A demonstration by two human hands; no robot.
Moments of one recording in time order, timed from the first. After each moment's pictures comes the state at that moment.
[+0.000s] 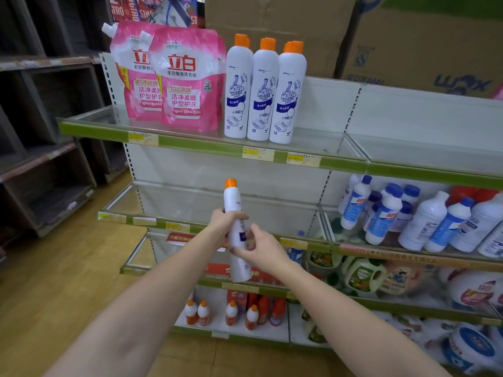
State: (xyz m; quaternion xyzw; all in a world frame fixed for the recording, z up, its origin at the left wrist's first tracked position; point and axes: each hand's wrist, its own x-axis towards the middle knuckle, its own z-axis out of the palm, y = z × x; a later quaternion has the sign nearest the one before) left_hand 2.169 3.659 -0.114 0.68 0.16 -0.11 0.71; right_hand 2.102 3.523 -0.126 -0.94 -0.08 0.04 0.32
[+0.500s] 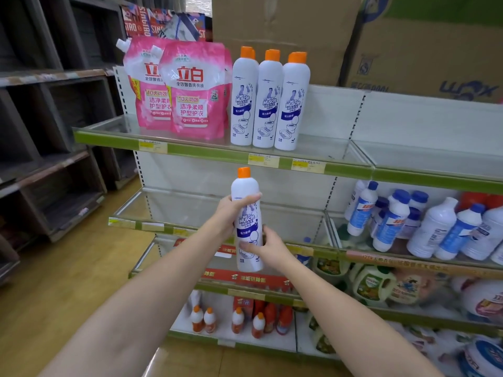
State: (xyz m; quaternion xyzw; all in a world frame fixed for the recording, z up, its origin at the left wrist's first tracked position) left_hand 2.163 3.659 -0.070 0.60 0.03 -0.09 0.80; right_hand 2.121 3.517 -0.133 -0.83 -0.05 0.08 0.55
